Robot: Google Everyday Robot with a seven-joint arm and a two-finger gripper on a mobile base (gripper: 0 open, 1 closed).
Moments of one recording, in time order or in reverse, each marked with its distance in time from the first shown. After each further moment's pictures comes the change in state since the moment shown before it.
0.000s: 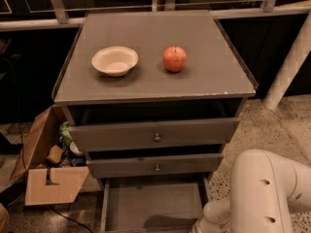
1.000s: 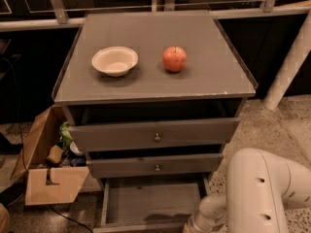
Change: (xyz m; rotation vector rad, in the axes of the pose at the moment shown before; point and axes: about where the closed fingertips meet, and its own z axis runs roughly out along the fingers) arm -0.041 0.012 0.003 -0.007 -0.066 0.014
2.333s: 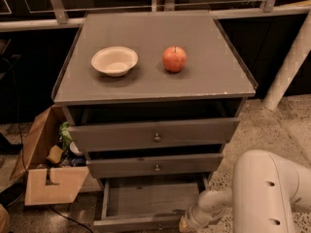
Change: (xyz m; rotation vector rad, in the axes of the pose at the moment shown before) arm -0.029 0.021 -0.011 -0.057 -0.055 0.023
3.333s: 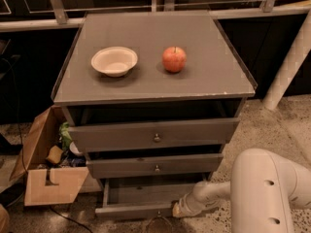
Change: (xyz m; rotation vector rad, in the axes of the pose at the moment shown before) arm -0.055 0.029 -0.007 -0.039 -0.102 0.002
